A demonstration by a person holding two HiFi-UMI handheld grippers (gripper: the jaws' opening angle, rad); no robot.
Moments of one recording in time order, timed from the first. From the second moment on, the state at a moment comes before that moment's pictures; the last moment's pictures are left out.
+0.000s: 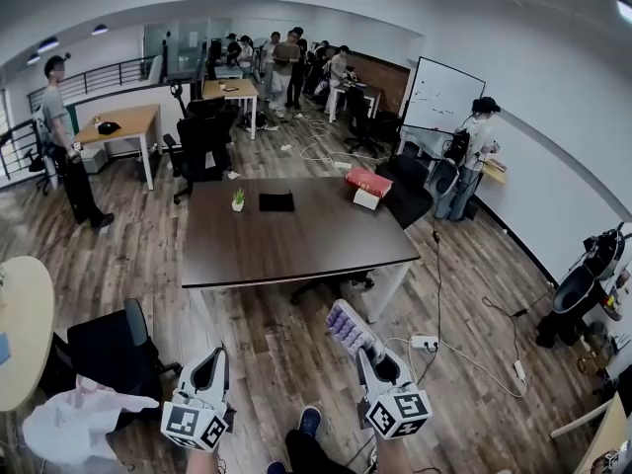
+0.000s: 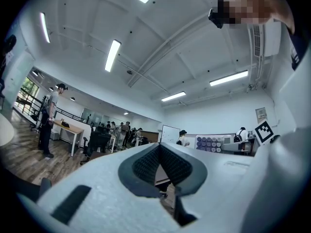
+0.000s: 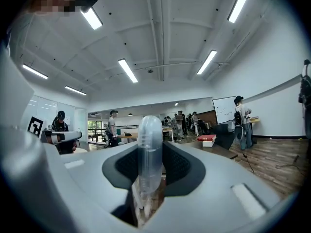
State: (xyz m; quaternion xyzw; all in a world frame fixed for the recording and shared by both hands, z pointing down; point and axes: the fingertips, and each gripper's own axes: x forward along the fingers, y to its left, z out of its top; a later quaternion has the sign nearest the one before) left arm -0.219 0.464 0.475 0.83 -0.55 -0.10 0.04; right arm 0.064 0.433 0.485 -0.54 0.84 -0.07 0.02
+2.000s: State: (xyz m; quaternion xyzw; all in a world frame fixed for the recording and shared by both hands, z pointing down) left arm -0.118 0.057 0.484 0.81 -0.58 -0.05 0.04; right arm 0.147 0.005 0.511 -0.50 0.86 -0.09 0.01
